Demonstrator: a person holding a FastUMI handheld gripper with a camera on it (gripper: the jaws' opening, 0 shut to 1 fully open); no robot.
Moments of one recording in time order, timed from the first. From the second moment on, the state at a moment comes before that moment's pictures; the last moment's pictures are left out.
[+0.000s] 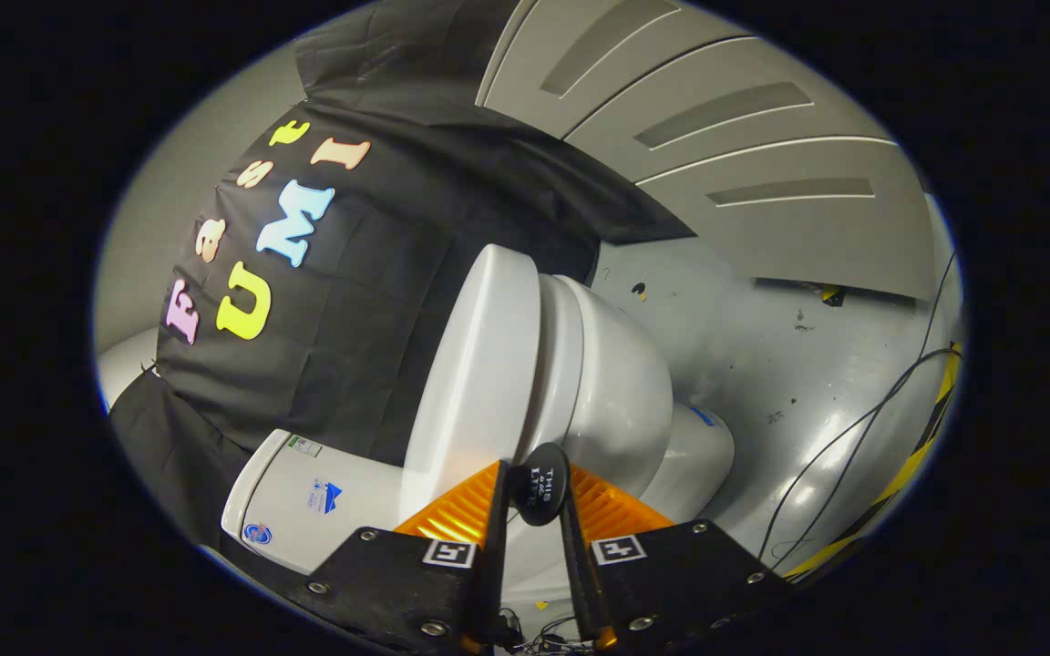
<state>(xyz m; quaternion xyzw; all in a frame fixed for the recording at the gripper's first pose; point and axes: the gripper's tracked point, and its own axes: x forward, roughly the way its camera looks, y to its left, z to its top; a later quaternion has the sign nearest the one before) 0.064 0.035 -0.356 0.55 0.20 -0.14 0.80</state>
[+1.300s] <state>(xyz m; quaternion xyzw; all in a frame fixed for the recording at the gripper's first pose) 0.073 0.041 -0.318 0.53 0.22 -0.12 0.81</state>
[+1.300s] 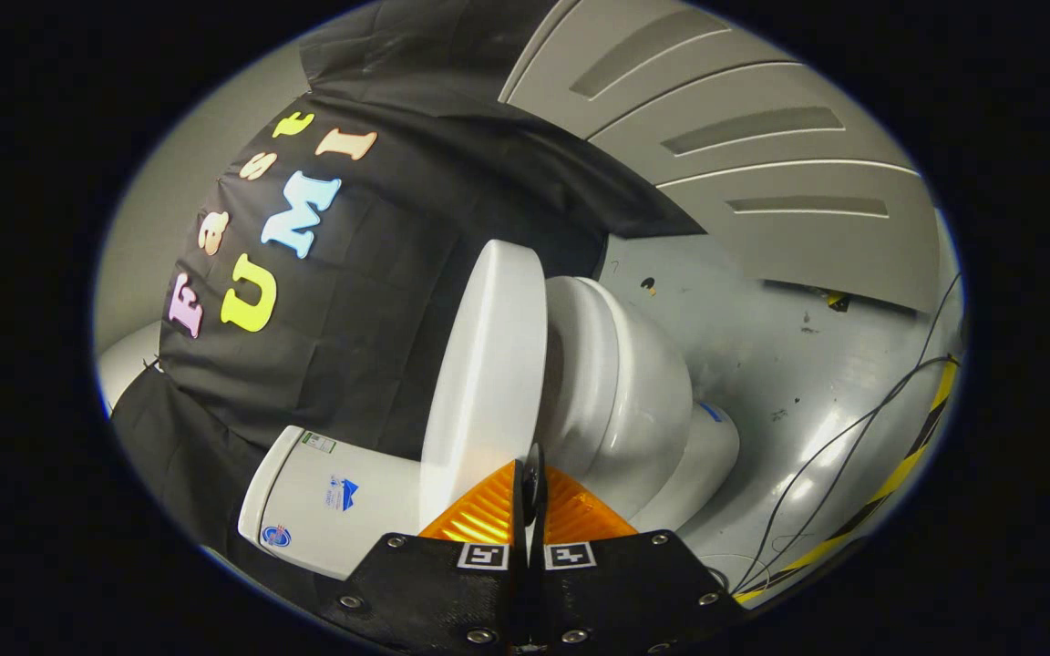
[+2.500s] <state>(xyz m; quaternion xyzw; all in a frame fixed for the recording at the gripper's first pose) 0.102 0.075 -0.206 0.37 0.23 -0.07 0.90</state>
